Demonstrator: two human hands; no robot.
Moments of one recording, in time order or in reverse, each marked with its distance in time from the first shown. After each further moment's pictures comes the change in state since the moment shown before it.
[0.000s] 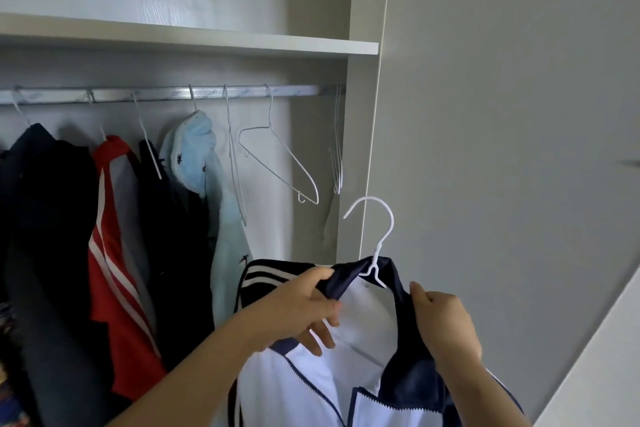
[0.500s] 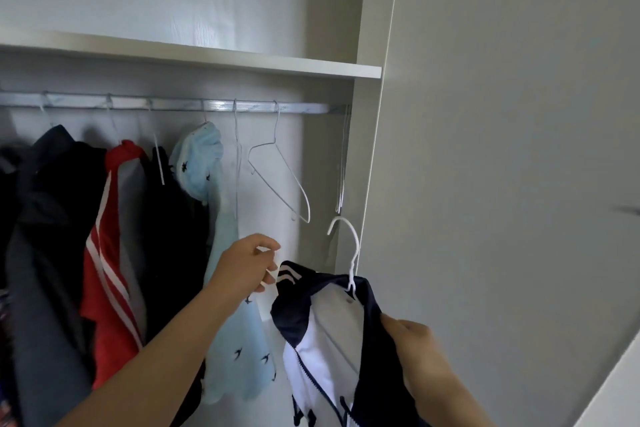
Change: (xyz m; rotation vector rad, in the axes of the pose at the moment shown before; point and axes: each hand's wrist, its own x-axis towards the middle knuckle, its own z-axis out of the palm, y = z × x) left_hand 0.035 0.020 -0.030 -0.061 0.765 0.063; right_hand 0.018 0.007 -0.009 0.400 -0.401 0.041
